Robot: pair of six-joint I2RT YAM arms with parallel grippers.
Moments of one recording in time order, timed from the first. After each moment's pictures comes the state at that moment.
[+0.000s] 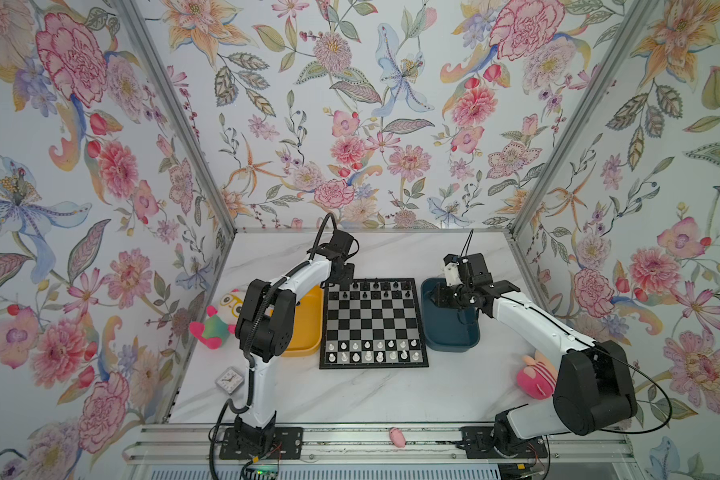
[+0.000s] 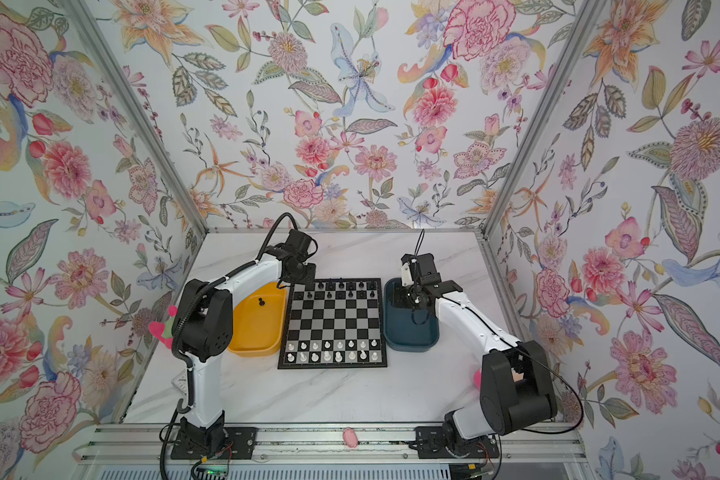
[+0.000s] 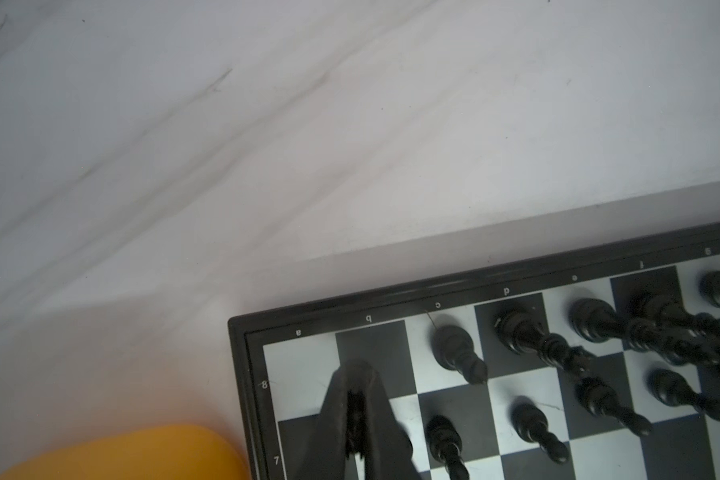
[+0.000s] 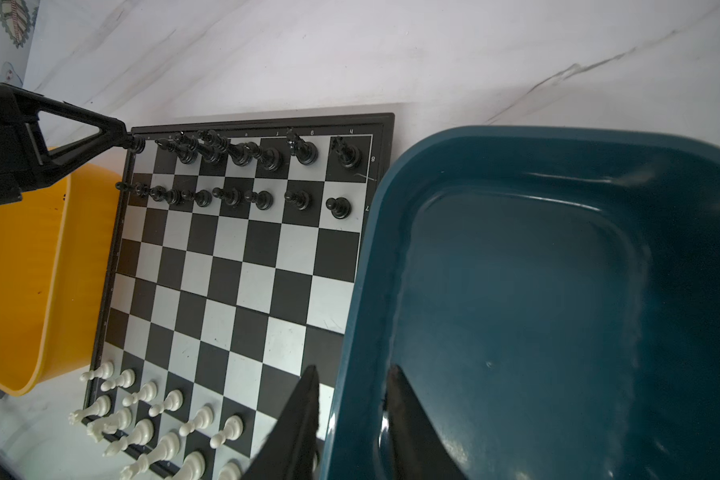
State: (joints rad) left arm -0.43 2.09 1.65 -0.65 -0.09 -0.23; right arm 0.32 1.47 1.03 -0.48 -0.23 0.30
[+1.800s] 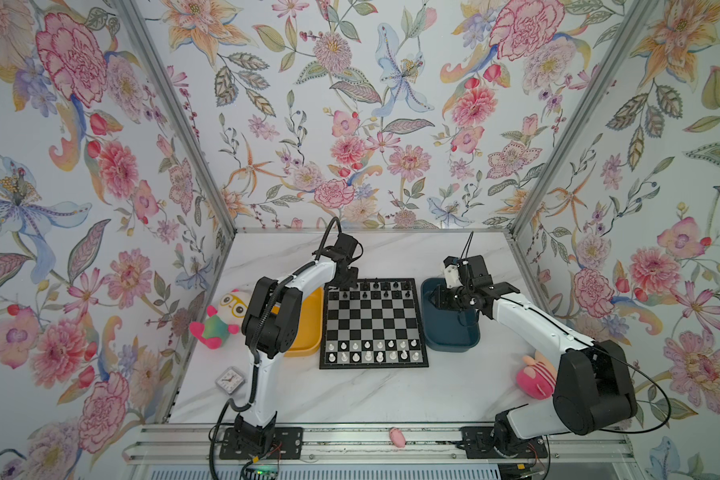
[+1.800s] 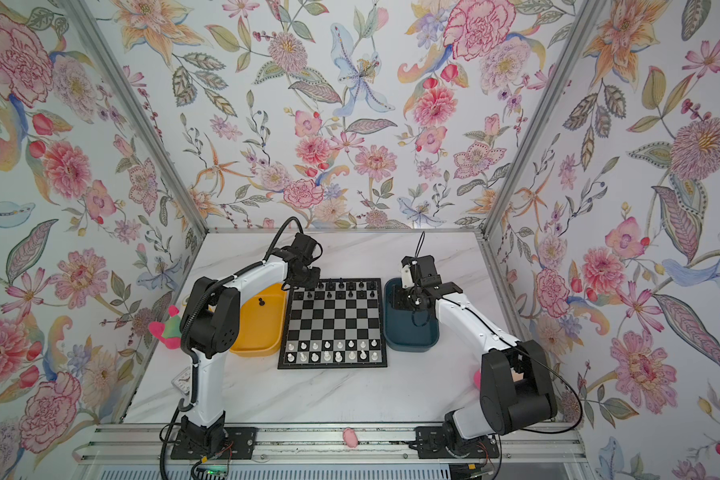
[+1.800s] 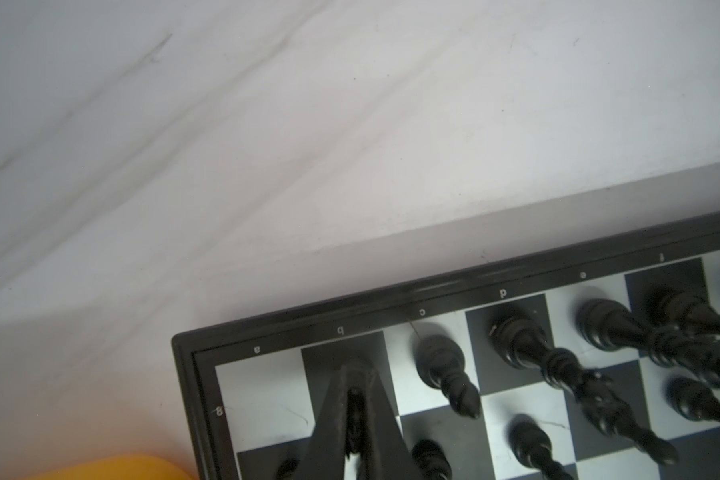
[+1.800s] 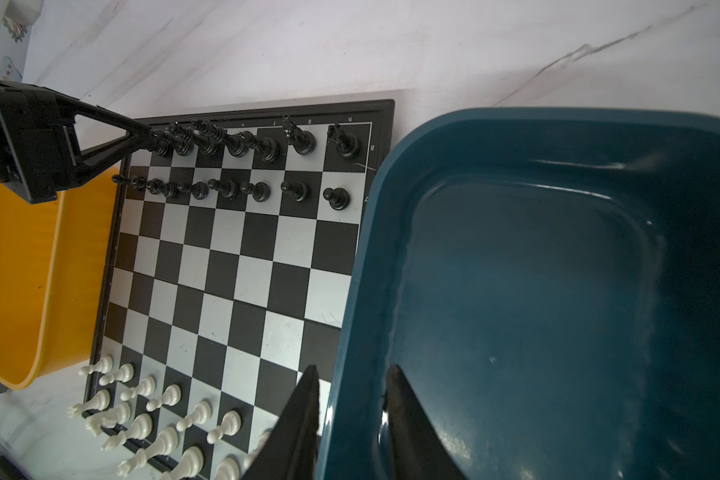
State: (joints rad) left arm -0.45 2.14 1.67 -0.65 -0.07 -0.23; right arm 0.31 1.47 1.01 -0.47 -0.25 0.30
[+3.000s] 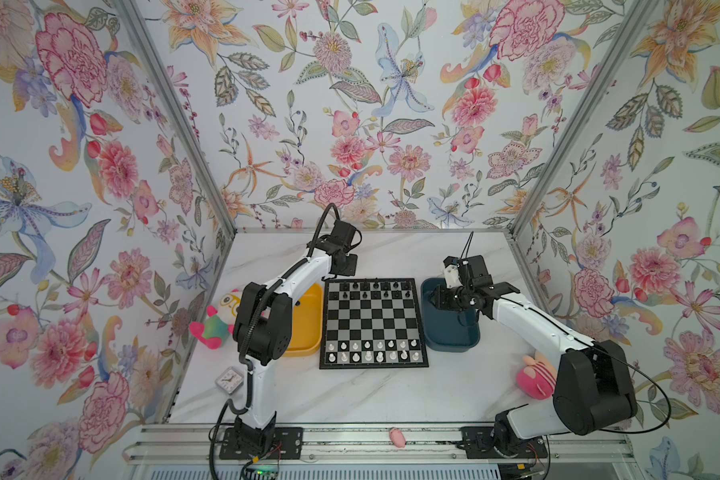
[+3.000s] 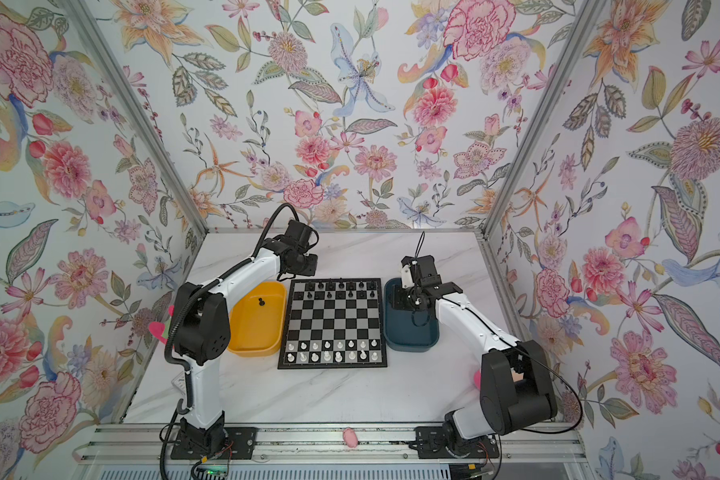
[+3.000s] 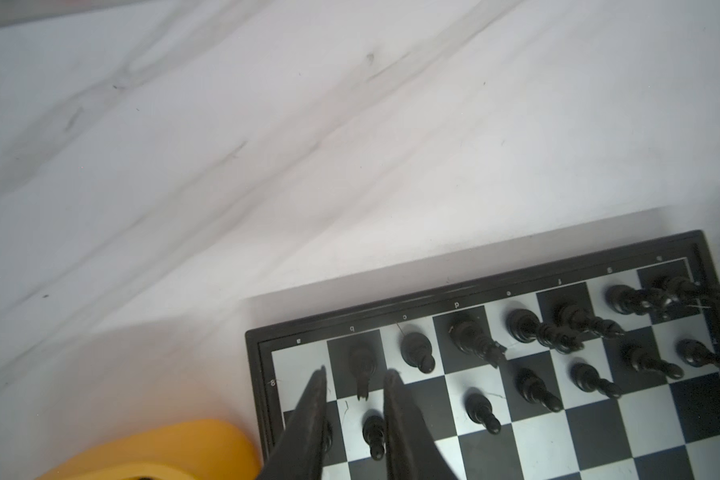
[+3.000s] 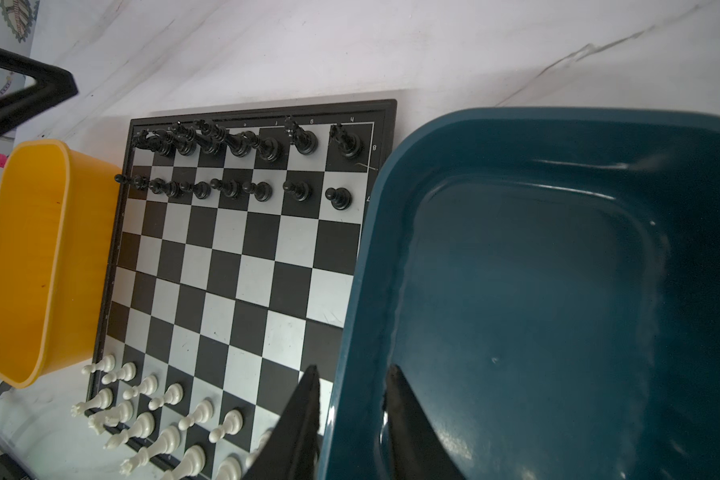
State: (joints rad) left arm -0.45 2.02 1.73 -0.70 -0.12 -0.21; right arm 0.31 1.47 1.01 -0.47 -0.25 0.30
